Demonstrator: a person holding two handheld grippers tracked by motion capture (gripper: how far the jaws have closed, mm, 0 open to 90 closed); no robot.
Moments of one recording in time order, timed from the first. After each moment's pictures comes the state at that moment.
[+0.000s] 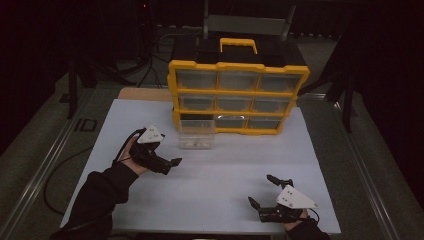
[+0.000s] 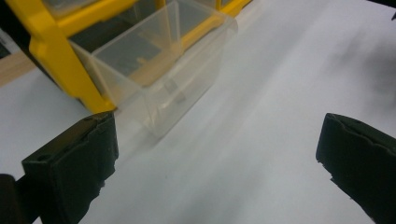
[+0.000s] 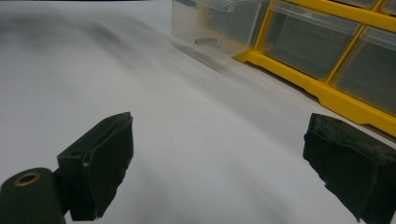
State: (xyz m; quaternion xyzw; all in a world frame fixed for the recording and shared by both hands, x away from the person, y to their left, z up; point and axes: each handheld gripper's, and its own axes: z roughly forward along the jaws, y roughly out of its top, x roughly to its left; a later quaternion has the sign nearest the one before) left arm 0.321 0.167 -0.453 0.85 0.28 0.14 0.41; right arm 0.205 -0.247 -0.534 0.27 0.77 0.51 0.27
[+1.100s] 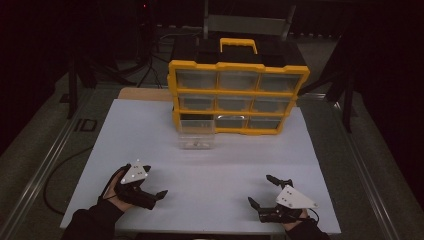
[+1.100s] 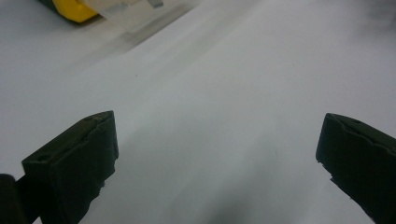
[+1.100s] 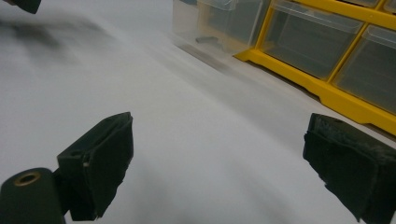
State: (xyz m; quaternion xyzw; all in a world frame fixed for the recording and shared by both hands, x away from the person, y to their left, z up) left arm 0.253 0.203 -0.516 0.85 0.30 0.14 0.41; right arm 0.205 -0.246 -0.534 0.27 0.78 0.50 0.27
